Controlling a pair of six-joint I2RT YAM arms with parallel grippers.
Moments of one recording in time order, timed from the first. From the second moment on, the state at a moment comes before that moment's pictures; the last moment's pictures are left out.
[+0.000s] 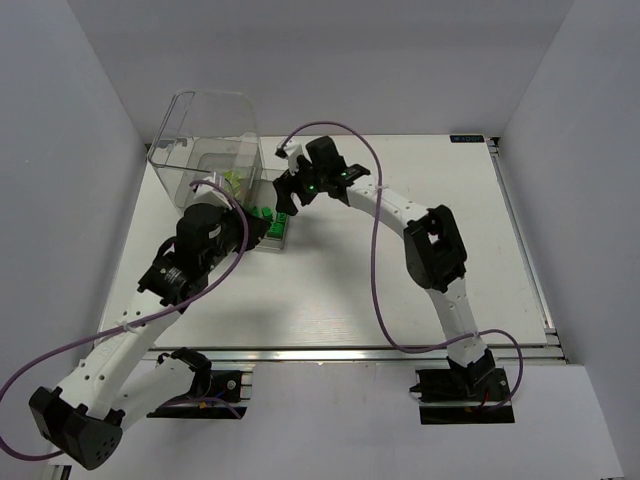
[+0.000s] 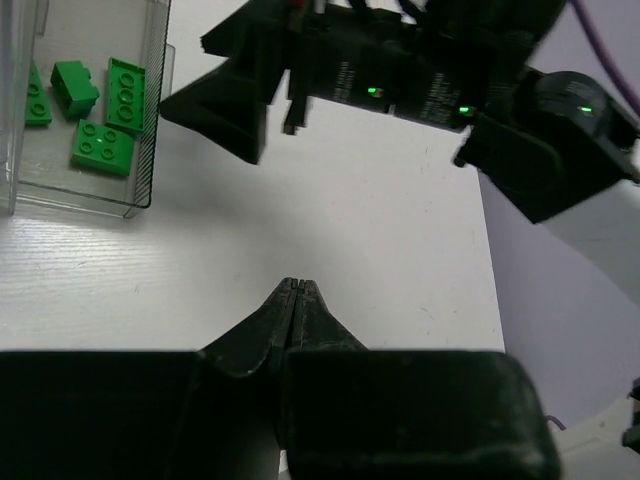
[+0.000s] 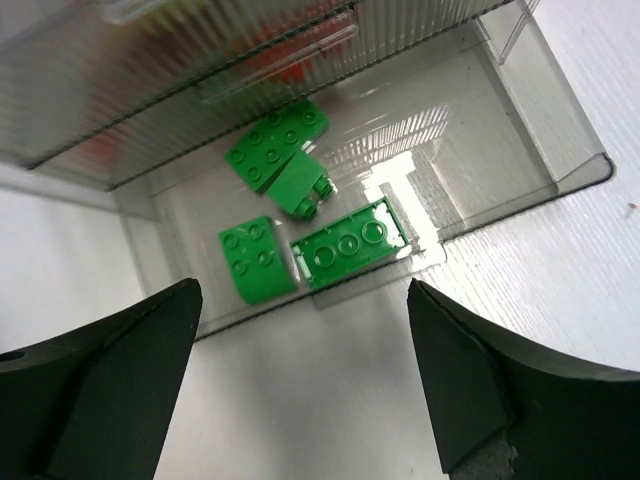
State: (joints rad) left arm -0.51 0.89 0.91 -0.36 -0.06 -0.74; right arm 0.68 2.29 1.99 -0.31 -0.42 -0.13
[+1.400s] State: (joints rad) left arm -0.50 1.44 1.07 -0.15 0.12 -0.58; right arm 0.43 1.62 1.39 -0.52 -0.28 -0.18
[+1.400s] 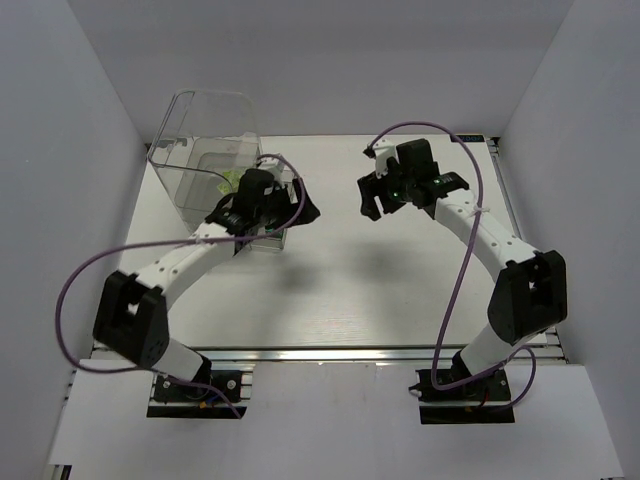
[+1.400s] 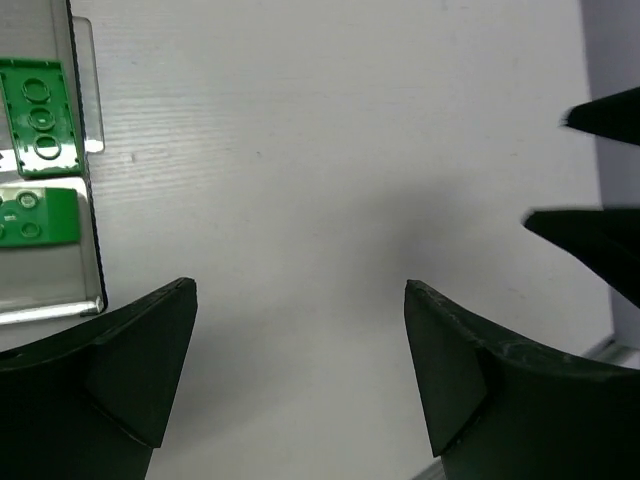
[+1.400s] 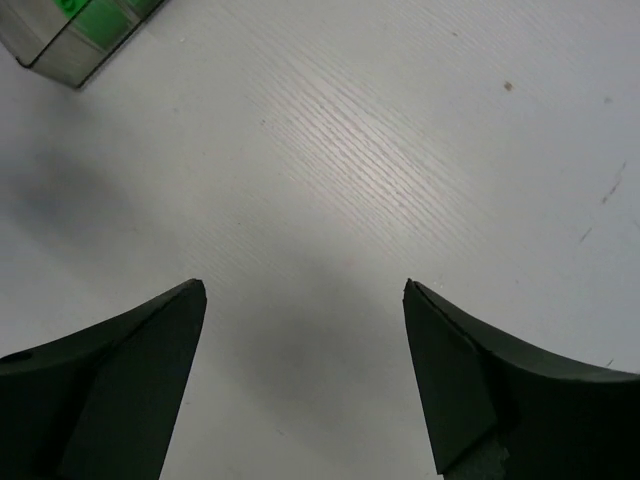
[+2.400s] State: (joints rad) left arm -0.52 2.20 1.74 -0.65 -0.60 -0.37; right arm 0.29 1.53 1.27 -0.50 -0.33 -0.14
